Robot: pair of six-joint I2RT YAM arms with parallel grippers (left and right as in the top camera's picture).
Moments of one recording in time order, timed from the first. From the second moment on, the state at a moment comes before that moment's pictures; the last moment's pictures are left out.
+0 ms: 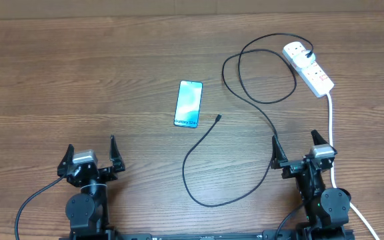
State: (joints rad) left arm 0.08 0.02 0.01 -0.07 -0.11 -0.04; right arm 0.11 0.01 0.02 -0.03 -0.04 0.01
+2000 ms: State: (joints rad) left arm 0.08 1.00 1.44 -0.92 0.63 -0.27; right arm 0.11 0.02 0.02 -0.03 -0.04 0.01
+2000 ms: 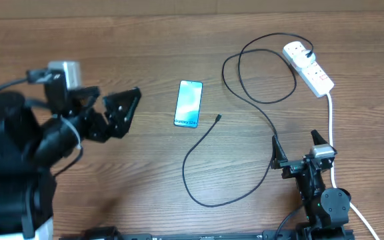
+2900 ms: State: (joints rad) left arm -0.41 1.67 2.02 -1.49 -0.03 -0.32; right arm 0.11 0.02 0.02 -0.04 -0.04 0.01
